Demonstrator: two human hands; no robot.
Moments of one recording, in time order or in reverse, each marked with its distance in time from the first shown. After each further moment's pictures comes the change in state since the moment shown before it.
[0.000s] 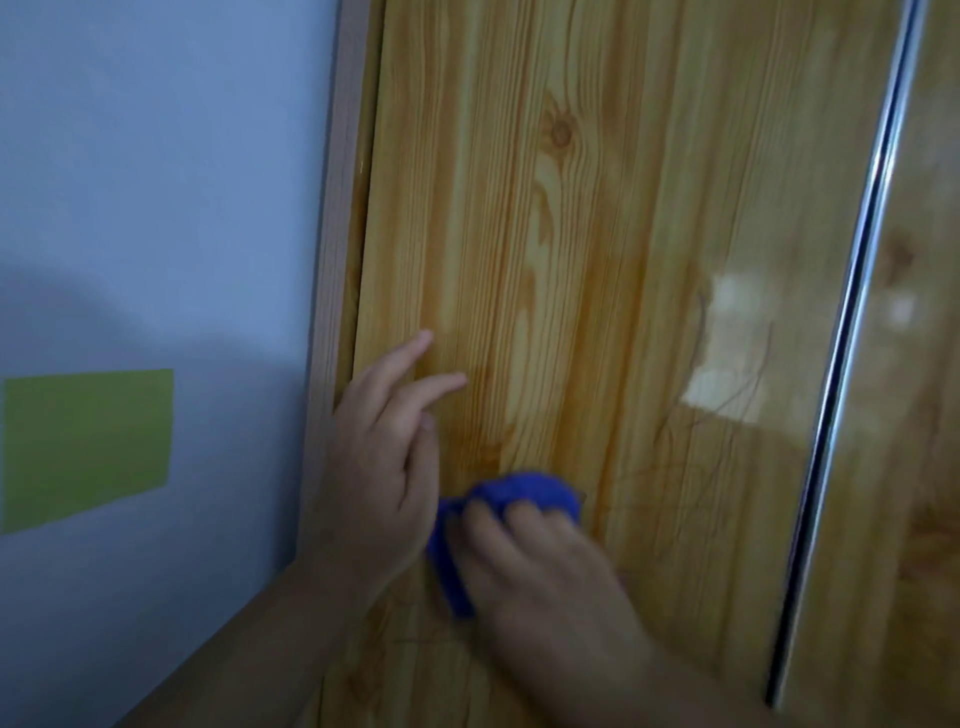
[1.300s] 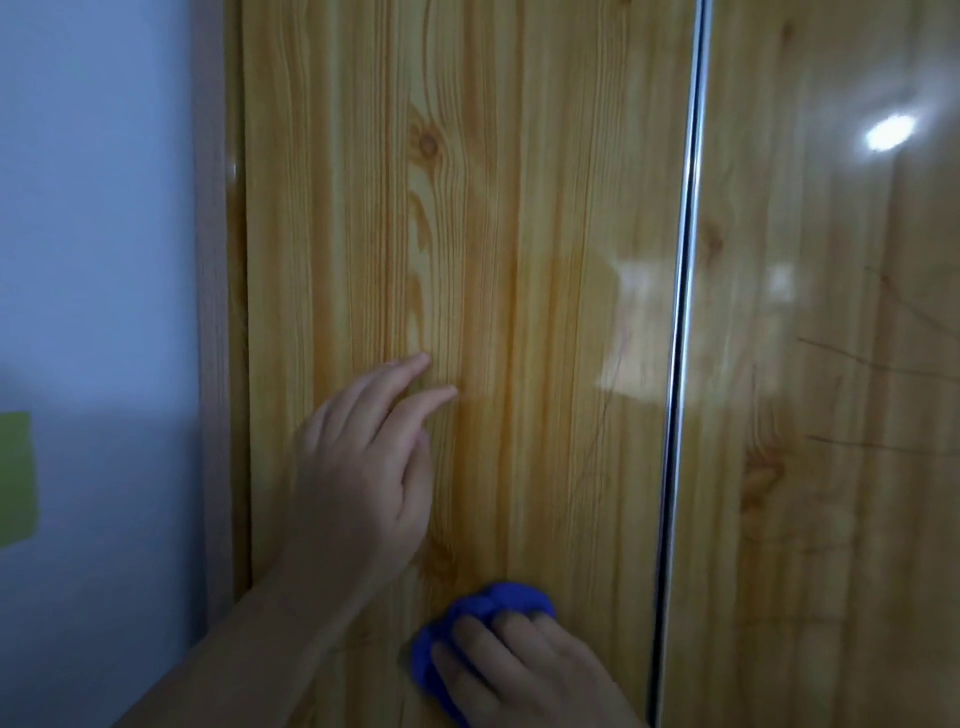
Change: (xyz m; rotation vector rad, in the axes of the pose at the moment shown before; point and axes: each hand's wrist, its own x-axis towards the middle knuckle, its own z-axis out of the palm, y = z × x) left_hand 0.004 0.053 0.020 0.102 -0.167 0.100; right_hand -0.094 -0.005 0.007 -0.038 -0.115 -0.057
